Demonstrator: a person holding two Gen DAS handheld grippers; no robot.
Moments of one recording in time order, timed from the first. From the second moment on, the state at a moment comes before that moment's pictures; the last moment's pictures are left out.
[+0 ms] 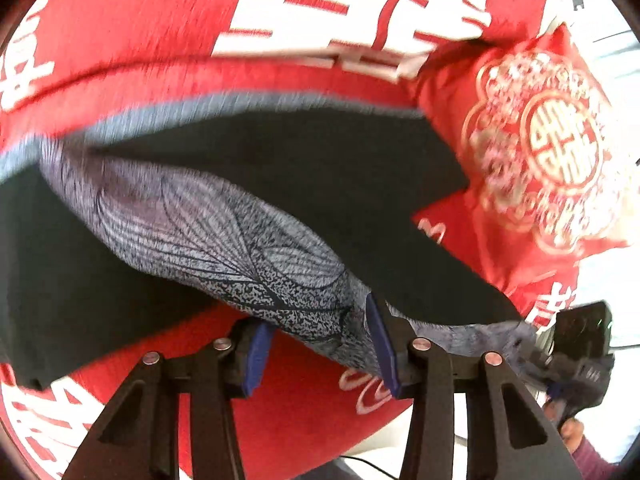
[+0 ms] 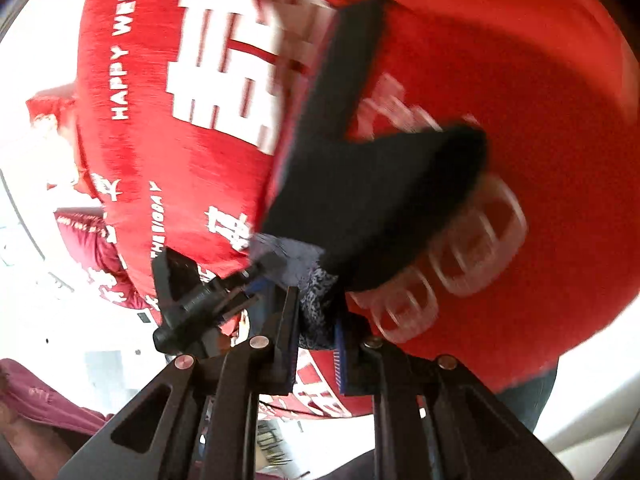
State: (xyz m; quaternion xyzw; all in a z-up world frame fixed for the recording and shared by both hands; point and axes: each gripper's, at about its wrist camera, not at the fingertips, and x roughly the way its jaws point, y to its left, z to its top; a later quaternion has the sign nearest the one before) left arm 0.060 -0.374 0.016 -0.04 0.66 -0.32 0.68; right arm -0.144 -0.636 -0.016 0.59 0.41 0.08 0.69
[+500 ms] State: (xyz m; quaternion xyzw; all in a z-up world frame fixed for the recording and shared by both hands) left arm 0.158 -0.398 0.037 0.01 0.62 -0.26 0.74; right arm 0.071 -0.711 0.000 0.37 0.53 0.02 0.76
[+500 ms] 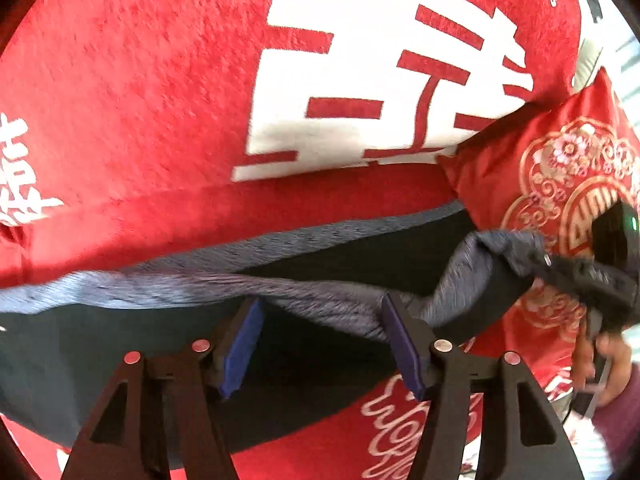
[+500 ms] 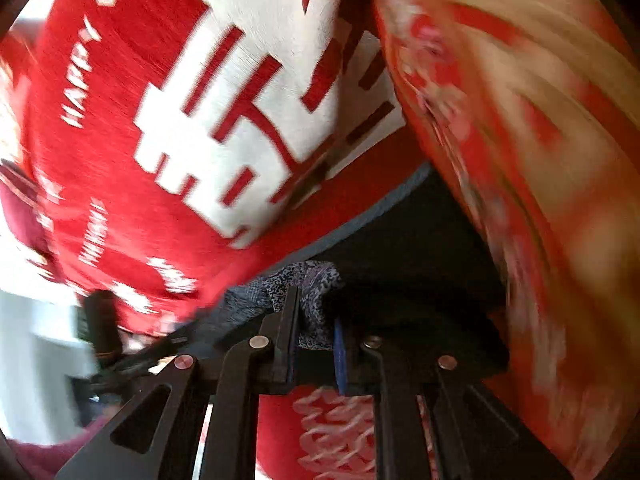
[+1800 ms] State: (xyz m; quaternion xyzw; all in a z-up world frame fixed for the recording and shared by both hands) left arm 0.162 -0.334 -0.038 0.05 0.64 -0.08 0.76; right arm 0.045 -0.662 0.011 0.18 0.54 -0.07 0.82
